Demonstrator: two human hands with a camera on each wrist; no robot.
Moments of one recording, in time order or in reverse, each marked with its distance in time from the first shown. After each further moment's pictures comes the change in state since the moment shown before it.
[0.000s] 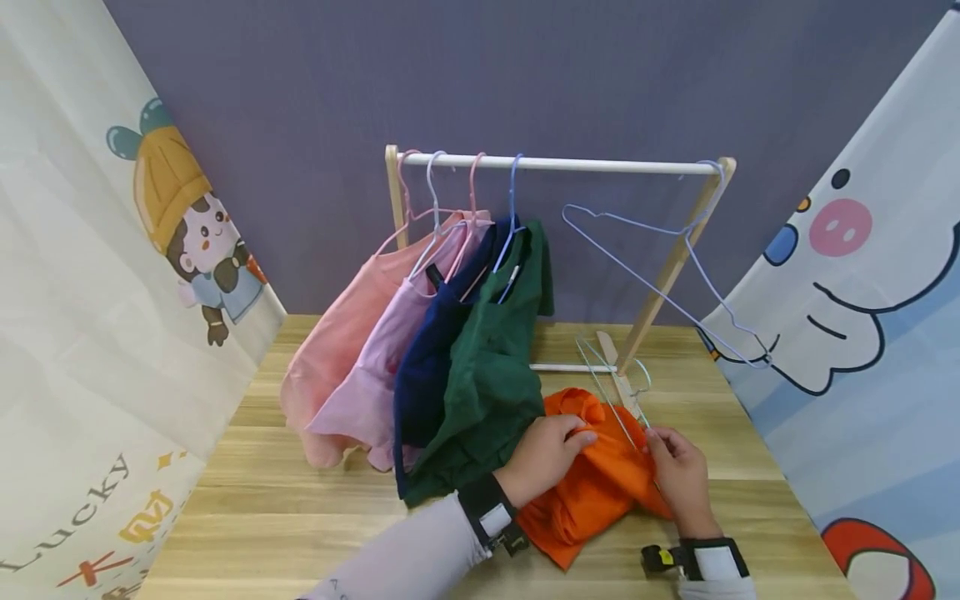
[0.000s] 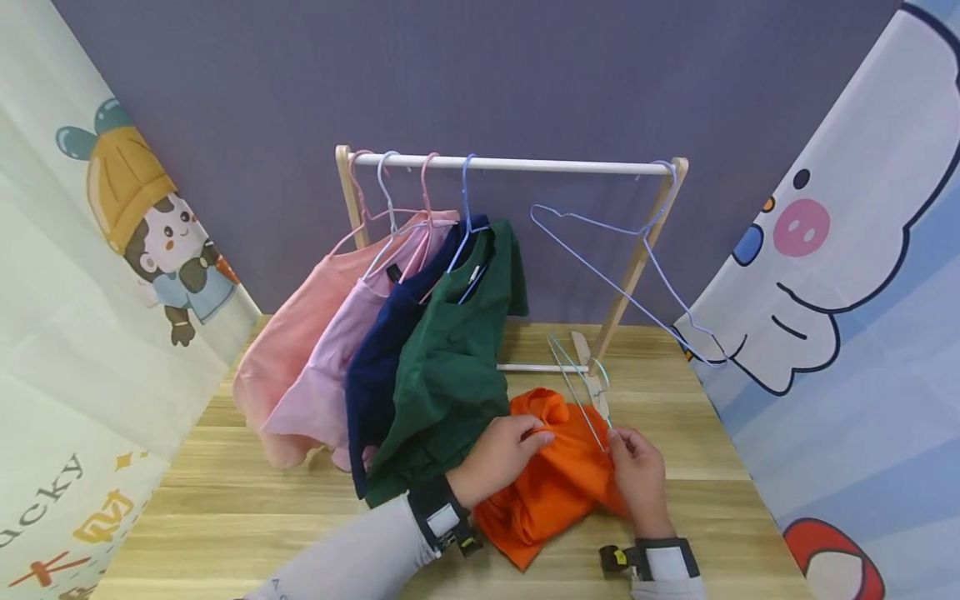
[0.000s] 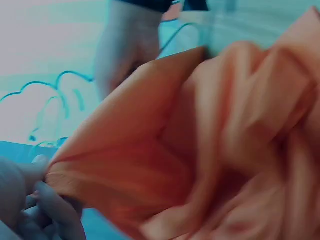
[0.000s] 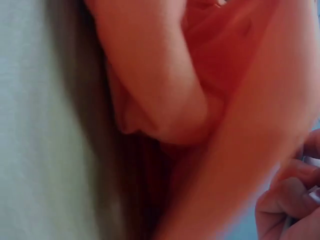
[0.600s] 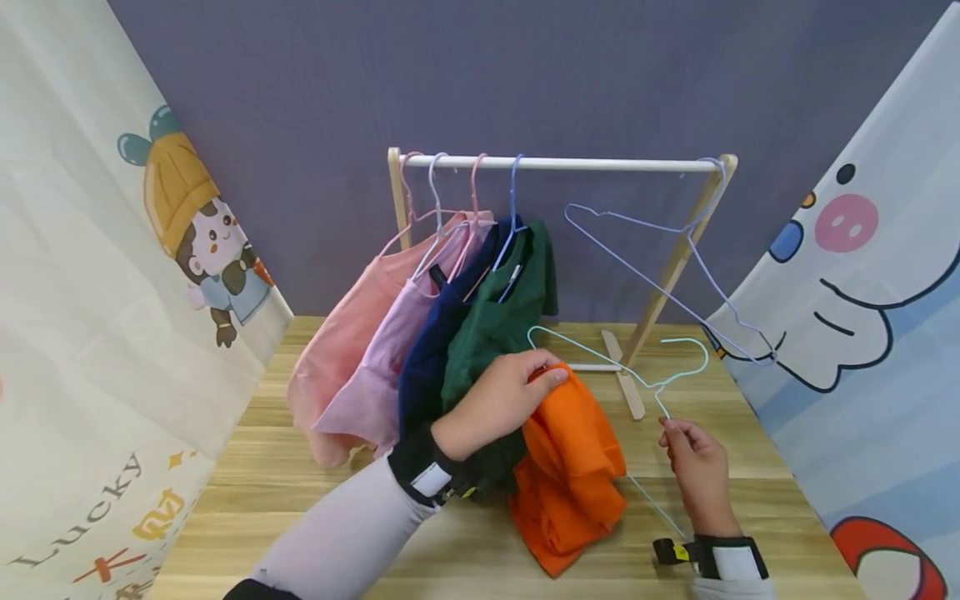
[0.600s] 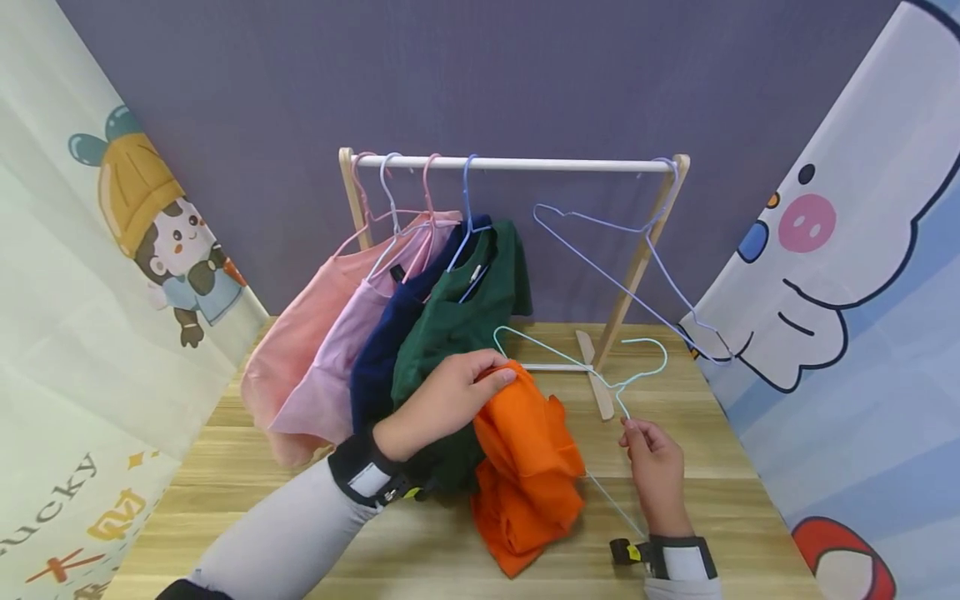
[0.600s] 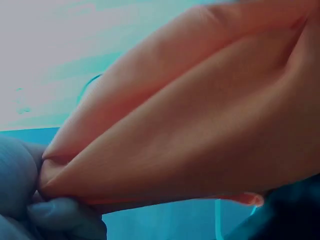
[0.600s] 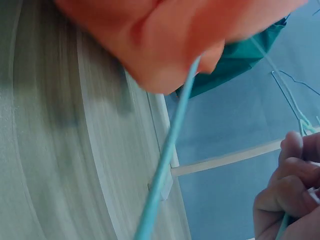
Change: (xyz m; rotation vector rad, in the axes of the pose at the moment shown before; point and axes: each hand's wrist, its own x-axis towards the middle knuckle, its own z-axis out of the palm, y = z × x) left_hand 0.012 0.060 -0.135 0.003 -0.018 0.087; right_hand 0.005 -0.018 -0.014 0.293 0.017 0.087
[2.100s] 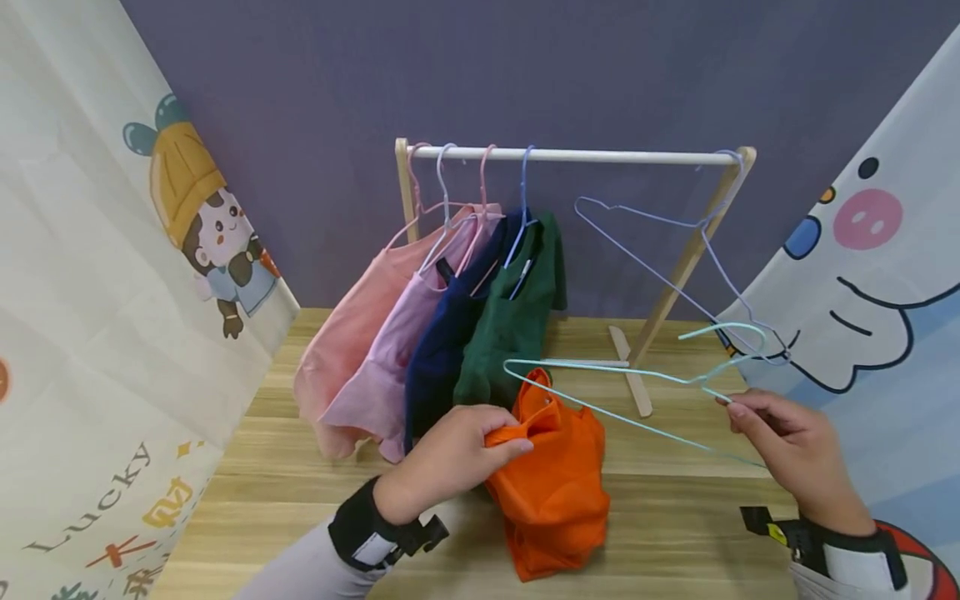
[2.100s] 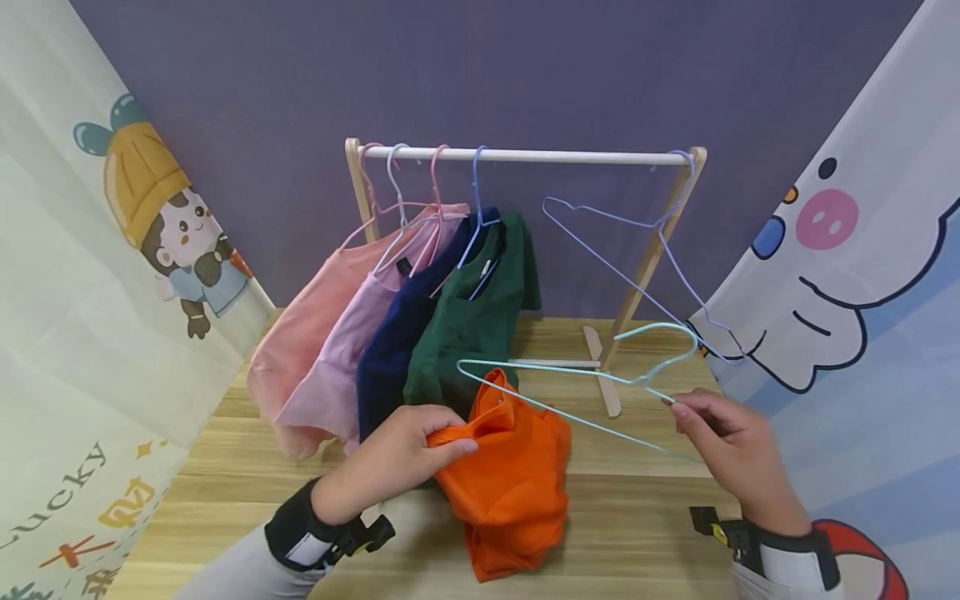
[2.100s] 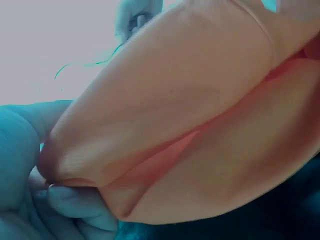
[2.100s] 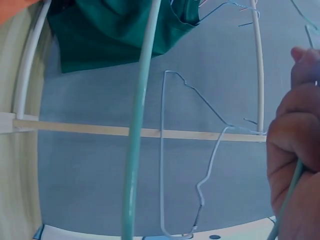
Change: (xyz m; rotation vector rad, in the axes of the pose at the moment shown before) left_hand -0.078 -0.017 -0.016 0.040 -0.069 -0.056; right_hand 0.000 -0.122 -0.059 -0.020 -0.423 -0.725
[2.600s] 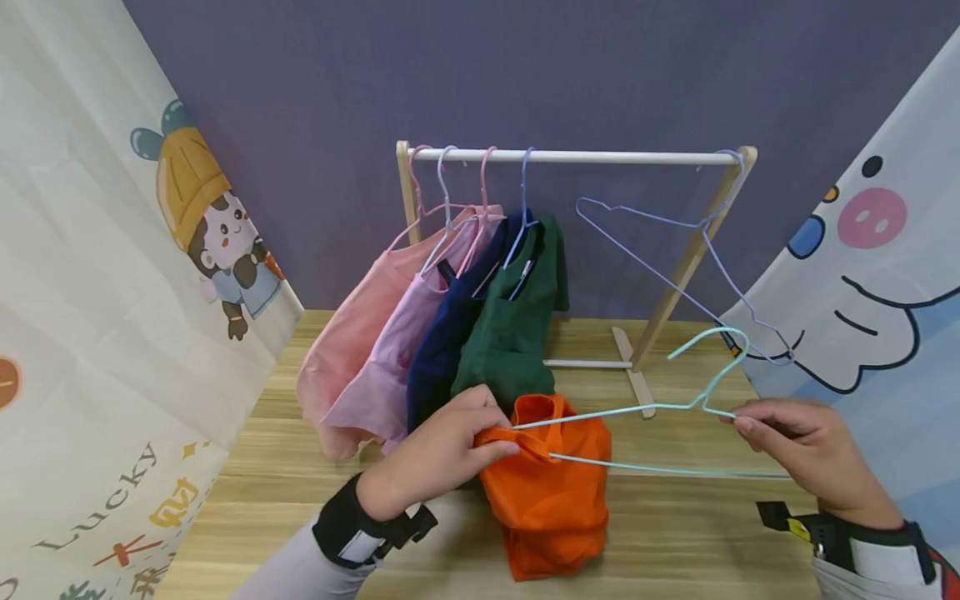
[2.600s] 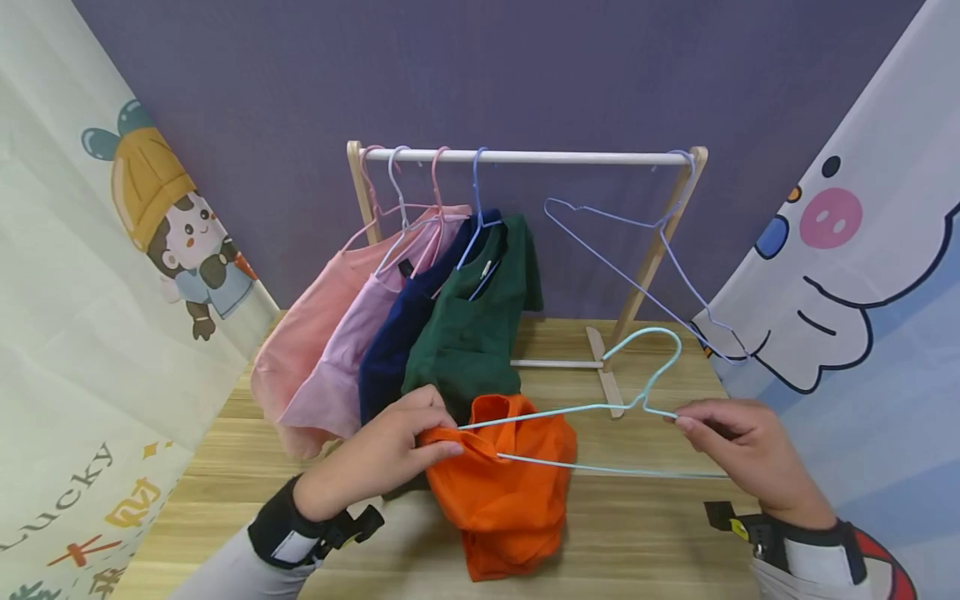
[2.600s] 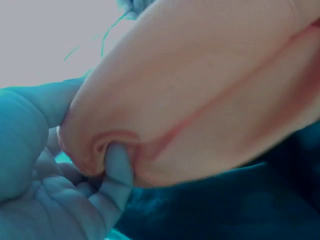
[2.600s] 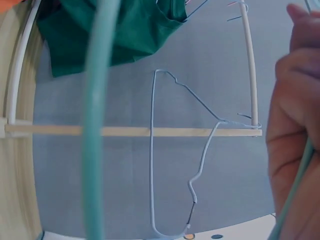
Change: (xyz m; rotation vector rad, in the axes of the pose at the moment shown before) left_hand -0.004 -0.003 -0.016 0.145 -0.004 0.210; right_hand 0.004 -0.004 -0.019 0.149 -0.215 0.035
